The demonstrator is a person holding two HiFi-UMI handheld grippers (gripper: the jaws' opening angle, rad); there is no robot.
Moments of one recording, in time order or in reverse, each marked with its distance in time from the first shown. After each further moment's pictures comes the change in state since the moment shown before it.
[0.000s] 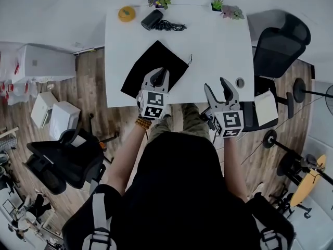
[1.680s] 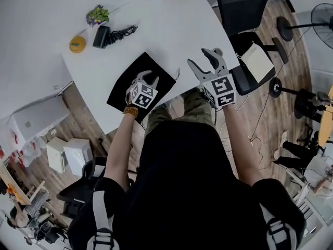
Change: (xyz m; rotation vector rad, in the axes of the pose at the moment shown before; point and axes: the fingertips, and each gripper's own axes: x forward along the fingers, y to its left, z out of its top) left arm 0.123 -0.087 -0.119 0.414 0.309 -0.532; right arm 0.019 -0.095 -0.027 0.054 0.070 -0.141
